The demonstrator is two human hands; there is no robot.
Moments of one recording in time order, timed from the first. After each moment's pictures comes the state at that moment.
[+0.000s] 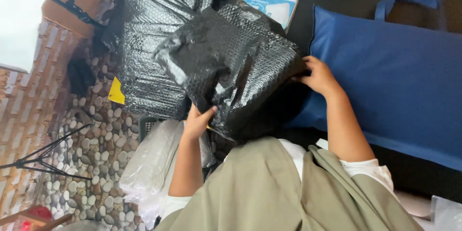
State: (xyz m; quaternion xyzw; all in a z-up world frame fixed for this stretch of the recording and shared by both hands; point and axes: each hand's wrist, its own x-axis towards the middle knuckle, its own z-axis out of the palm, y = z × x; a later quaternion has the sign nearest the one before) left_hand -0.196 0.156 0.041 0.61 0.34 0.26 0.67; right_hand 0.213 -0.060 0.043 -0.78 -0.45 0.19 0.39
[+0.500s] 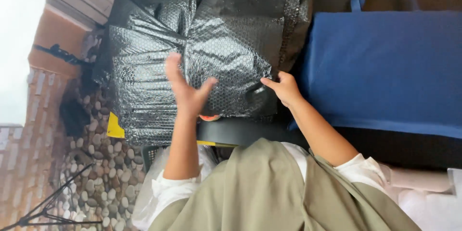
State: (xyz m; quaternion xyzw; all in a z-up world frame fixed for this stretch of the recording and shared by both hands) left_hand -0.080 0.229 0.171 0.84 0.14 0.44 0.30; right_hand 0.110 0.006 0.035 -0.68 -0.09 0.27 0.67
